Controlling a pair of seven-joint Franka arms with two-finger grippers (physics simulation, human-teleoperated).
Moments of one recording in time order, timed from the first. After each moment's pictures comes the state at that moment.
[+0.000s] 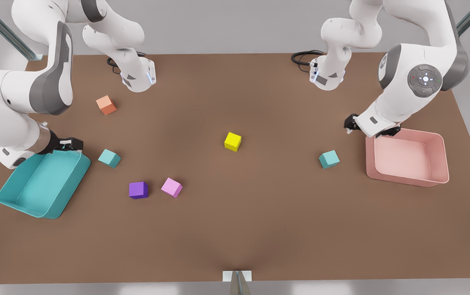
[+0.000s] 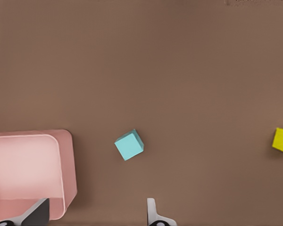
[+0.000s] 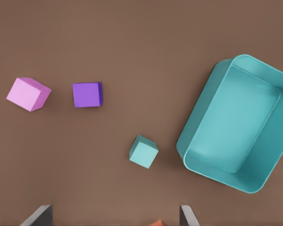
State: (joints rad) left arm -0.21 0.04 0.01 -1.63 0.05 1.56 0.03; right arm 0.08 0.26 -0.09 -1.32 -0.06 1.39 -0.08
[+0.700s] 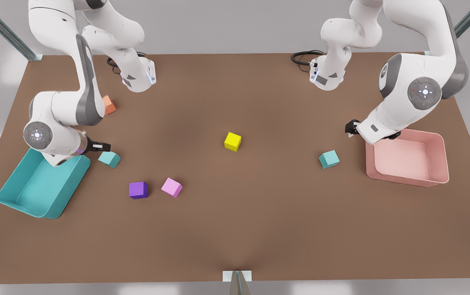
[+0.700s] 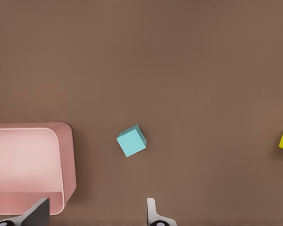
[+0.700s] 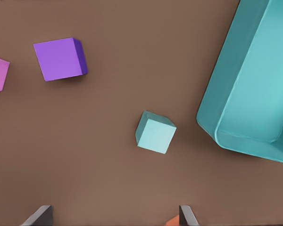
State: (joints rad) left arm -0.19 0.07 0.01 -1.63 0.05 1.55 0.02; right arm 0.12 0.15 -0.10 -1.83 -0.06 1.67 0.14
